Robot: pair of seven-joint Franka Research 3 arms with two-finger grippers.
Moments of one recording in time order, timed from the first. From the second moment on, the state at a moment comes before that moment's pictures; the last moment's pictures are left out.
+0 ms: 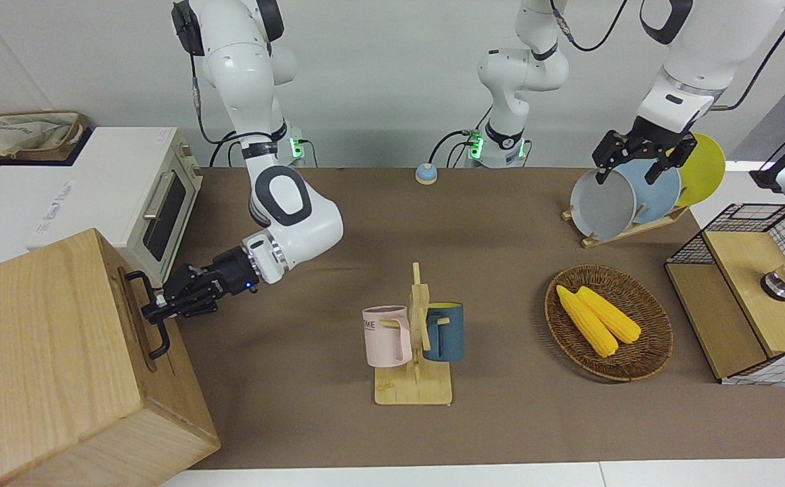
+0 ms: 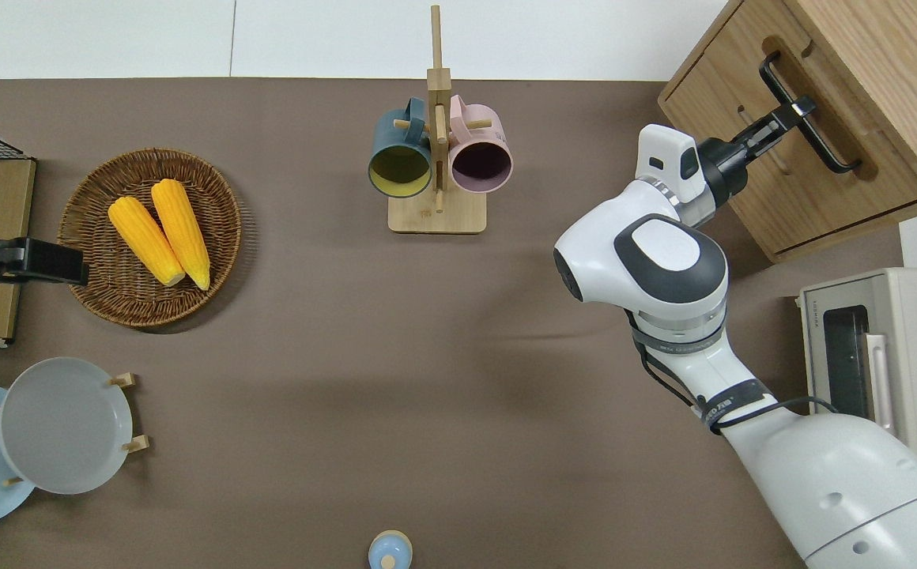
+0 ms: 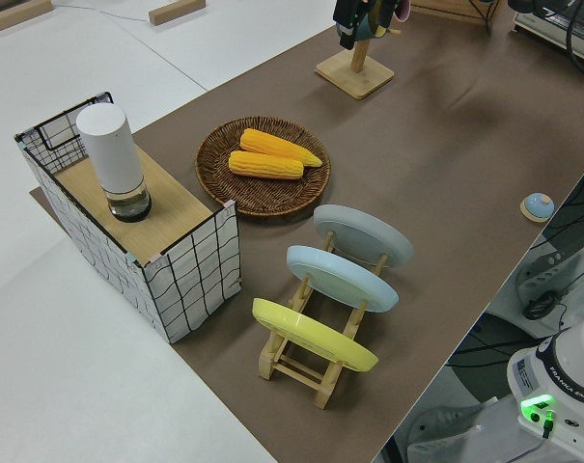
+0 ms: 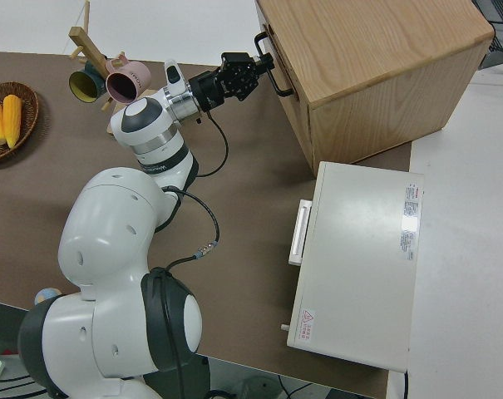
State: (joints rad) left arm -0.15 0.04 0.15 -1.49 -0.02 1.56 0.05; right arm 0.17 0.49 0.13 -1.65 -1.80 1.77 0.58
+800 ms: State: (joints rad) left arm -0.15 0.04 0.15 -1.49 -0.02 1.56 0.05; right arm 0.26 0.47 0.14 -1.66 -1.67 1.69 0.56
